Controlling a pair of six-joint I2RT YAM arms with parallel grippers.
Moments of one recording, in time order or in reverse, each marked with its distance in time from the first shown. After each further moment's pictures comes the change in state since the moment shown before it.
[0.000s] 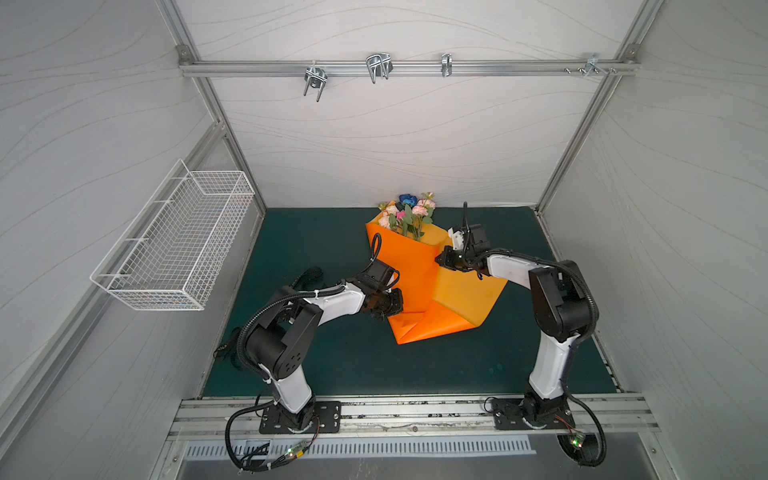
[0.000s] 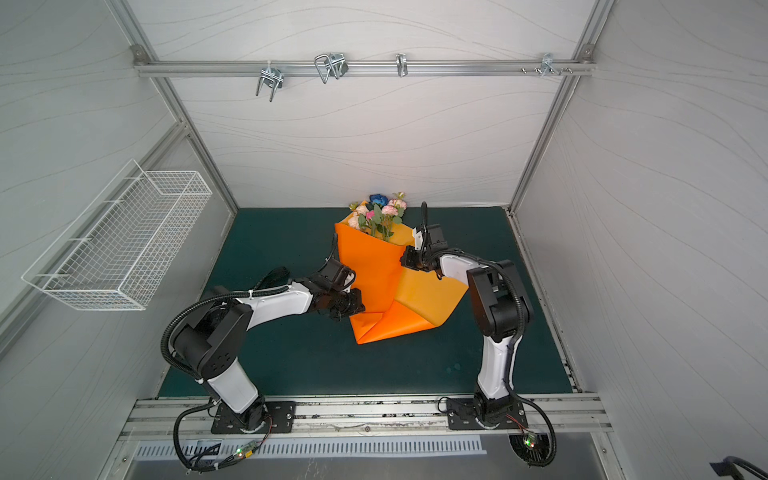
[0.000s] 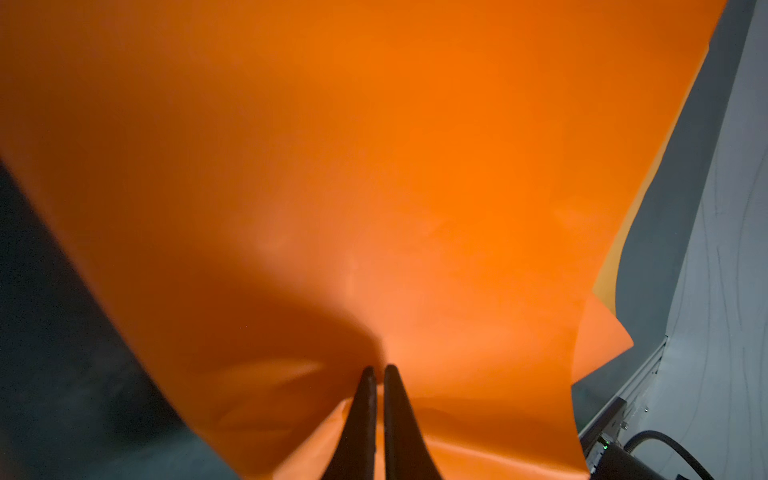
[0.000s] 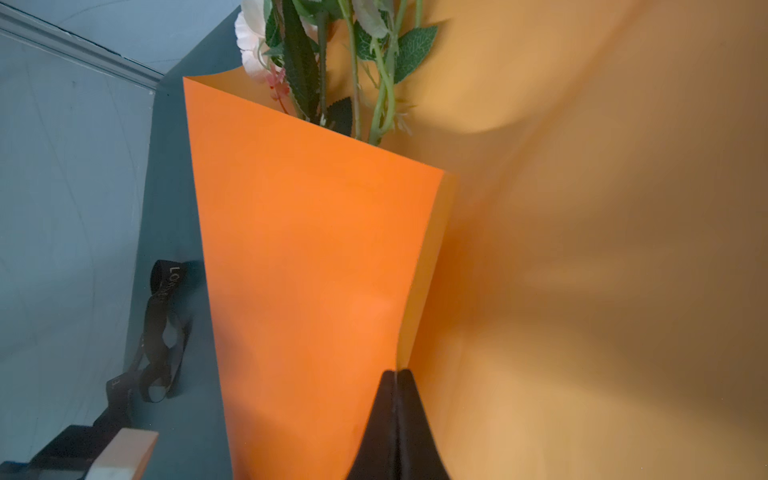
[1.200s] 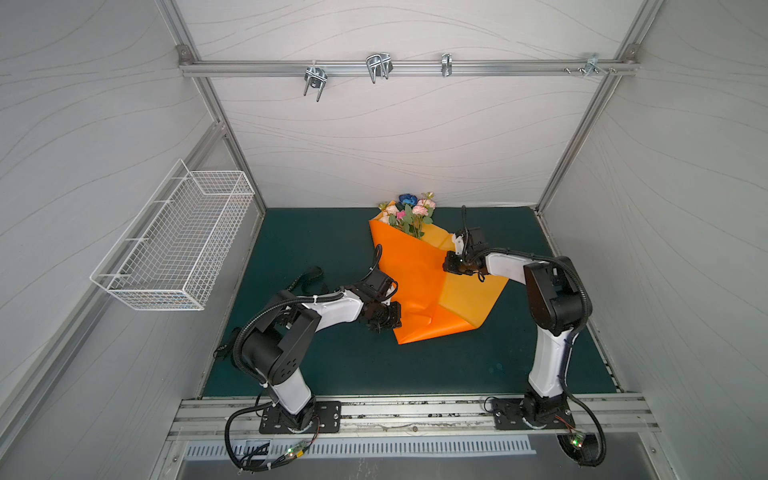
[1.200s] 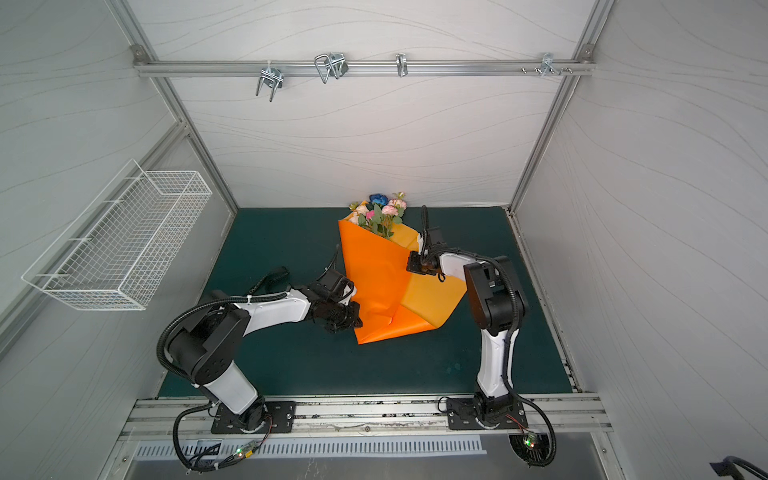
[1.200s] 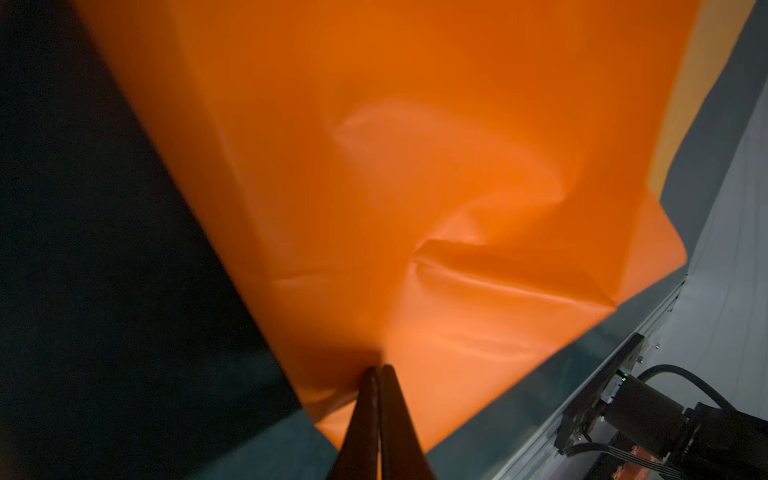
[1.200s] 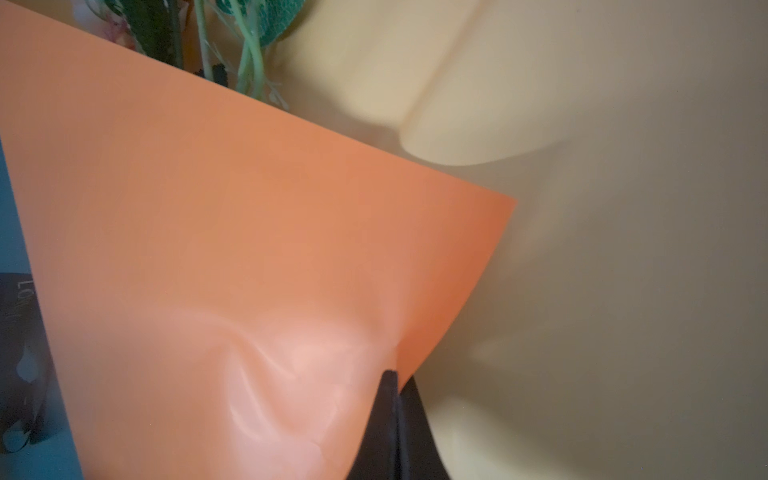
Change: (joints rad) left arm -0.021 -0.008 -0.084 -0.044 0.072 0.048; right arm -0.019 0.048 0.017 -0.095 0.127 -0.087
